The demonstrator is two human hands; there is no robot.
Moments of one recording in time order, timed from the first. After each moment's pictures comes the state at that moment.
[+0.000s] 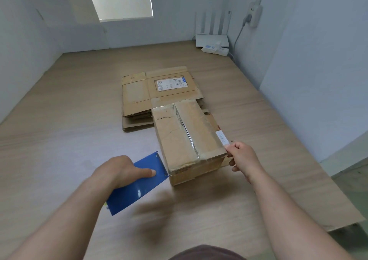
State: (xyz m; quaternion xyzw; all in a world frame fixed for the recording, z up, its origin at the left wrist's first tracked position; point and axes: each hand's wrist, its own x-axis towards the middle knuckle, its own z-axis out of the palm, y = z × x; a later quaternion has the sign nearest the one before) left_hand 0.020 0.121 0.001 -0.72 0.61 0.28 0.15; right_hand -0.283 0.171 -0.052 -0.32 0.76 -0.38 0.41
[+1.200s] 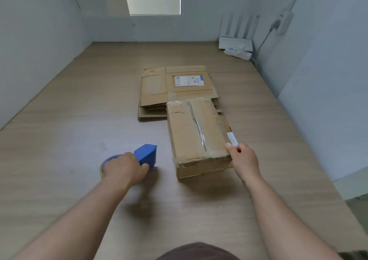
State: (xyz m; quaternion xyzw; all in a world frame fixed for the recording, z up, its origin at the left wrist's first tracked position) left_hand 0.025 0.151 -0.036 -0.76 0.63 0.08 0.14; right_hand -0.265 0.168 -0.053 -0.43 0.79 -0.34 0.29
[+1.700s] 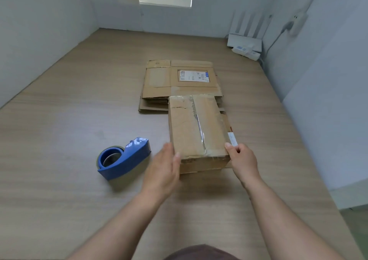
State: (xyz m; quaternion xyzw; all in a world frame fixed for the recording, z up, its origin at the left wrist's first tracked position) left_hand -0.057 0.197 -0.045 -0.65 0.65 0.30 -0.24; right_hand -0.269 0.166 -0.051 -0.45 0.78 -0.32 0.31
